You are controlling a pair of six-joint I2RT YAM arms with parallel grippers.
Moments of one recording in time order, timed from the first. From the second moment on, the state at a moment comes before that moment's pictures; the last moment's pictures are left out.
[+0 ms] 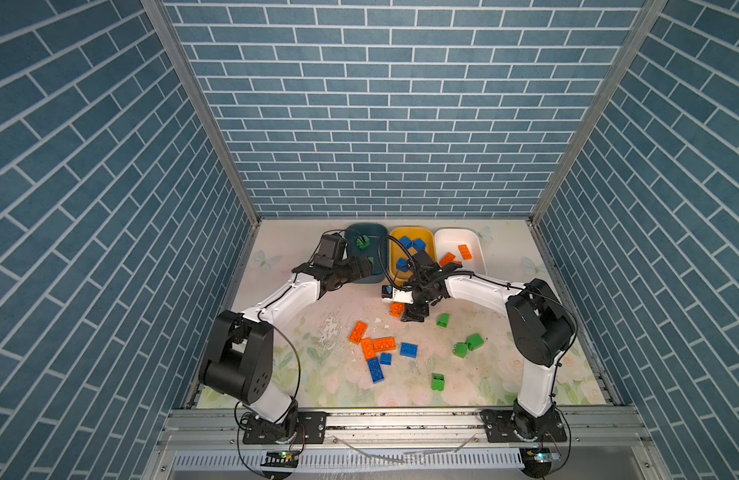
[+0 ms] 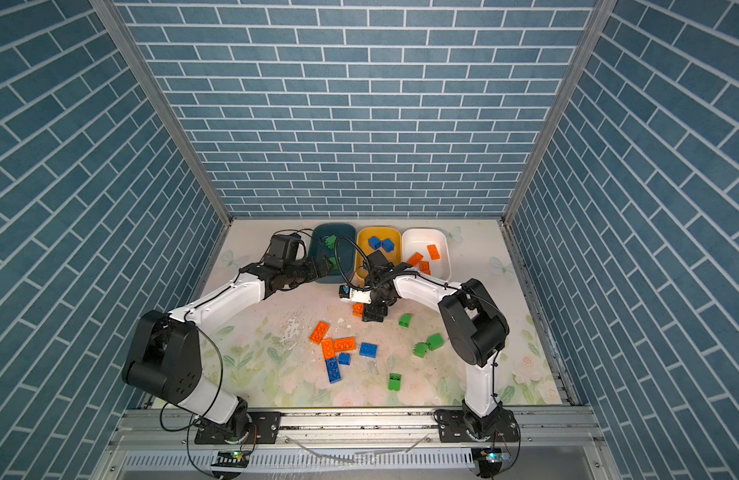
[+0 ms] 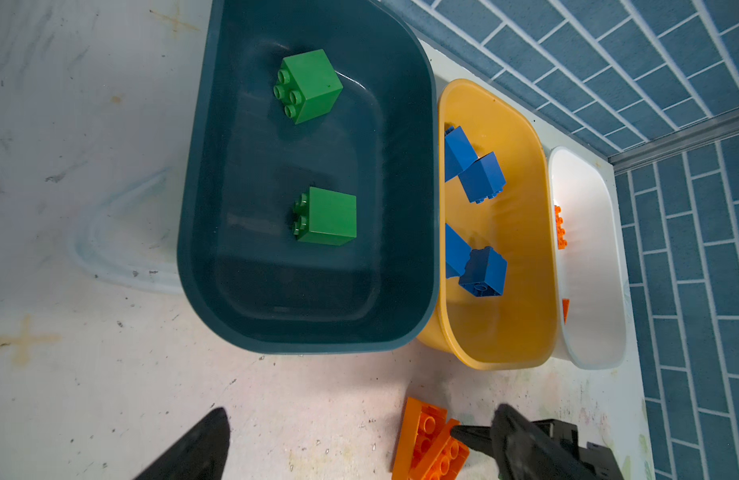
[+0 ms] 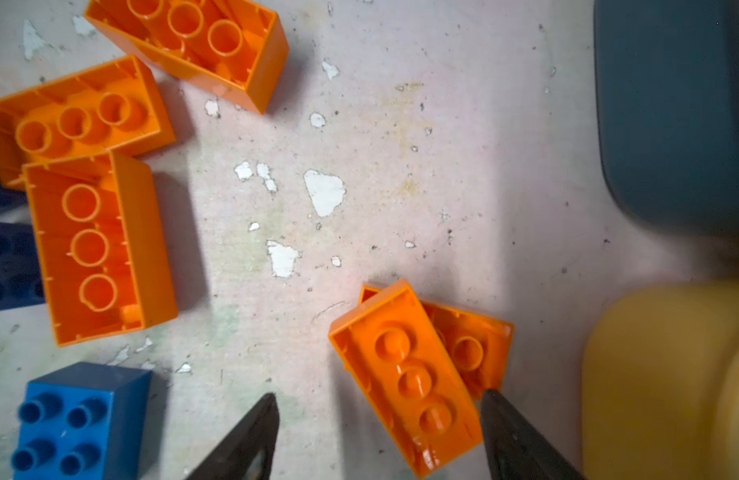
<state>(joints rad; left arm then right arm) -0.35 1.57 1.08 -0.29 0.17 -0.61 0.73 1.92 1.33 -0.59 -0.31 -0.88</state>
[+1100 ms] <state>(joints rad) -0.35 1.56 1.08 -0.31 0.15 -0.60 0.73 1.80 1.19 -0.41 -0.24 -0.98</state>
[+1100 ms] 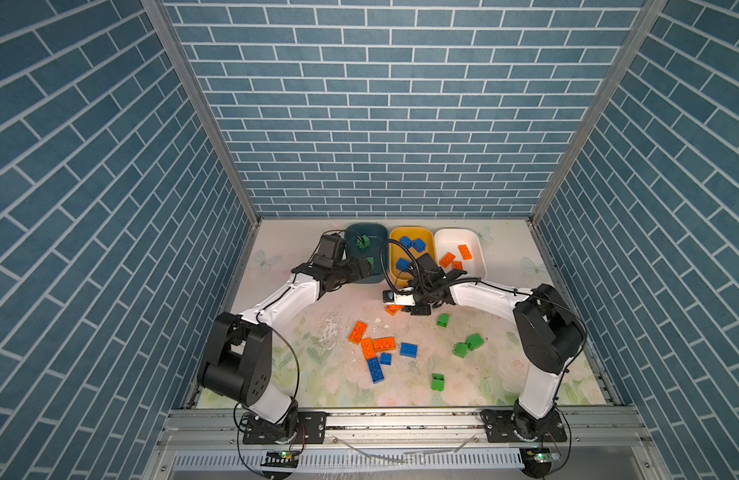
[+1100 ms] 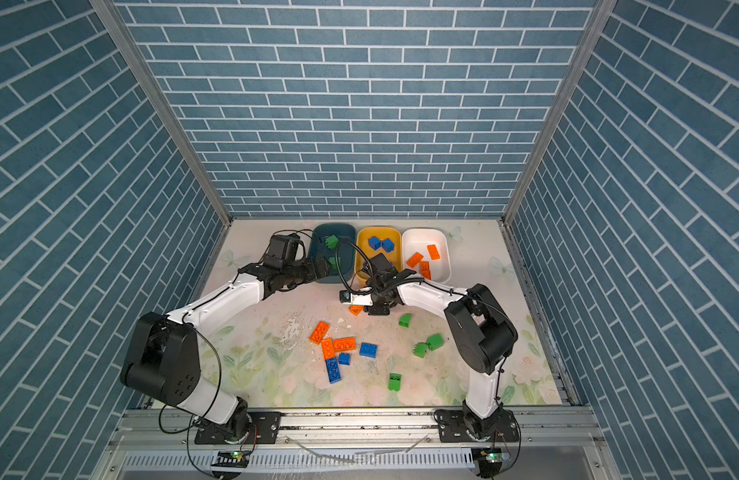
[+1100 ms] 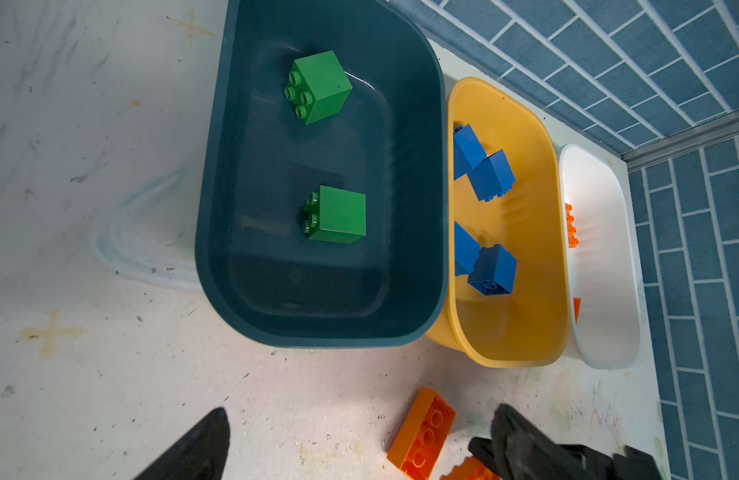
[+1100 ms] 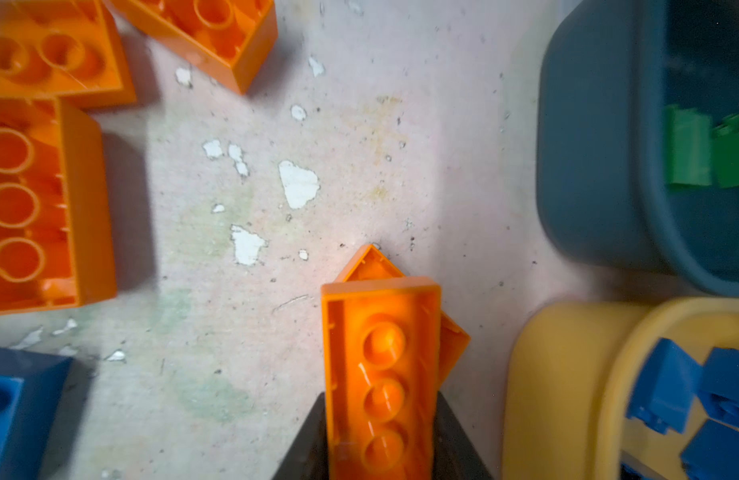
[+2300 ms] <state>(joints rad) -0.60 1.65 1.08 -0.25 0.13 -0.72 0.25 1.80 1.27 -0.39 0.16 -0.02</state>
